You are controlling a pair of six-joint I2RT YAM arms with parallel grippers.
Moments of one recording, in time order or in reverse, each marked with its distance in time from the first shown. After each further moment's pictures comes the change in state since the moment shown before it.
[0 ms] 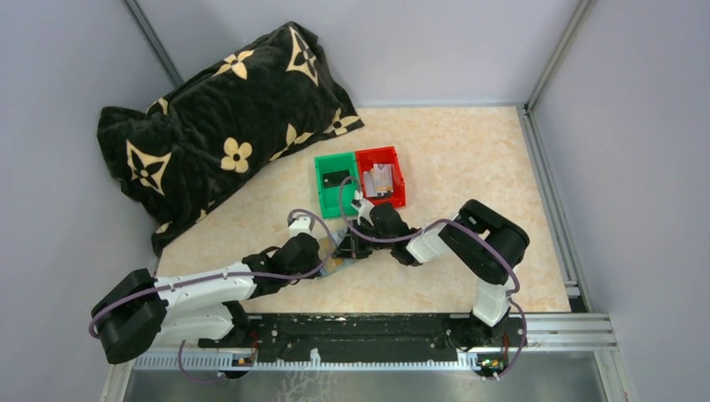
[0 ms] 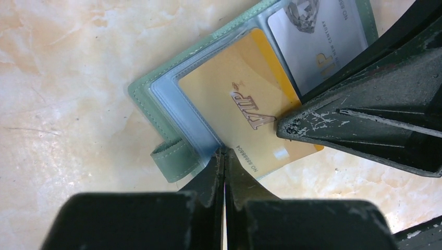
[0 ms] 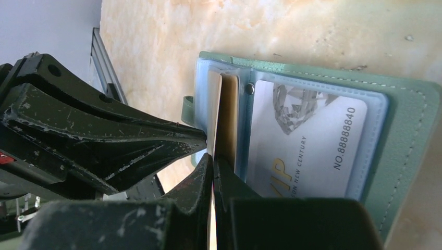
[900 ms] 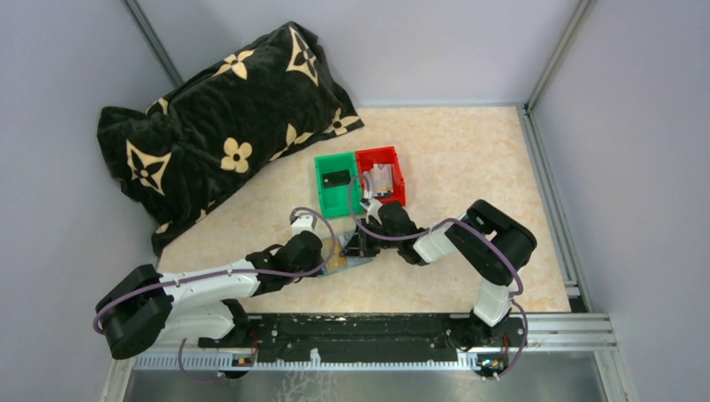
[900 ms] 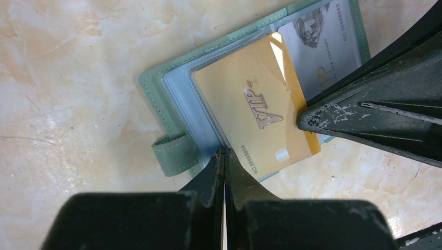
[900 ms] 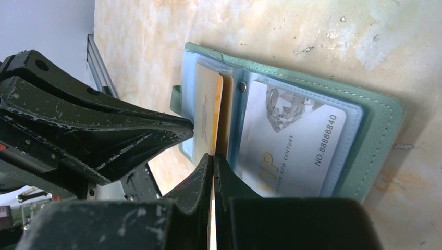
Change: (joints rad) left arm 0.000 0.058 0.035 0.013 -0.005 0.001; right arm -0.056 -0.038 -0.053 -0.010 -0.019 0.003
